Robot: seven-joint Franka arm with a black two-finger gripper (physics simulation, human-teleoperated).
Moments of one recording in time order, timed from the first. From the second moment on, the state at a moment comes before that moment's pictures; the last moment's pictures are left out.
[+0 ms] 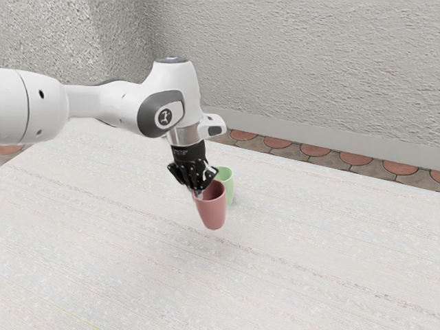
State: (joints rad) arm -0.07 0.23 -0.13 -1.82 -0.03 2.00 -0.19
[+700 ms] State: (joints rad) arm -0.05 0.36 -0.08 -1.49 0.02 1.80 -0.17
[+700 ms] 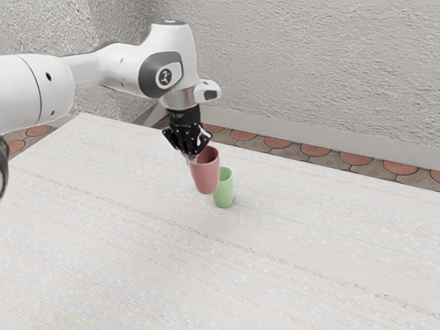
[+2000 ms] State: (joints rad) arm -0.03 0.75 -0.06 -0.91 0.08 1.67 -0.07
